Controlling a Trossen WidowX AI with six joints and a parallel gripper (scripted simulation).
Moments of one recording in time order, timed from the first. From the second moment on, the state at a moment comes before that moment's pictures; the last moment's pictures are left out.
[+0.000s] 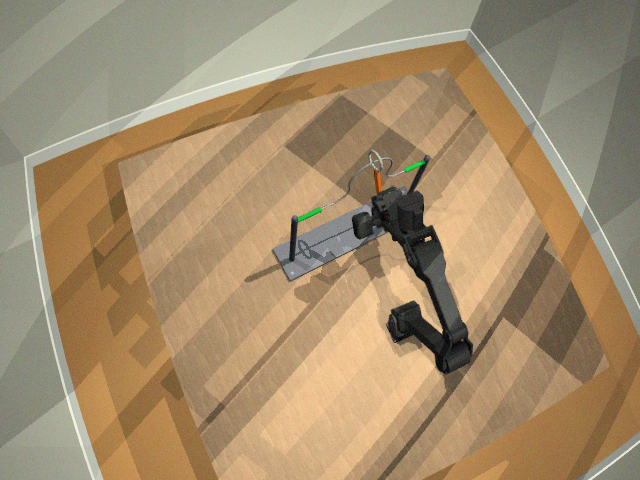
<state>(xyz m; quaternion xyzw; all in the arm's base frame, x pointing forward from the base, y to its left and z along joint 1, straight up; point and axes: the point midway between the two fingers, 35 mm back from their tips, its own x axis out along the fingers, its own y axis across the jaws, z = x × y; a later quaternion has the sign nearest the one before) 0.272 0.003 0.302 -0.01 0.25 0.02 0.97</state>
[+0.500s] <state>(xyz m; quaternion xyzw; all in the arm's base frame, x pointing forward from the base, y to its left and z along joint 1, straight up) 0.274 -0.010 0.302 -0.13 0.24 -0.02 0.96</state>
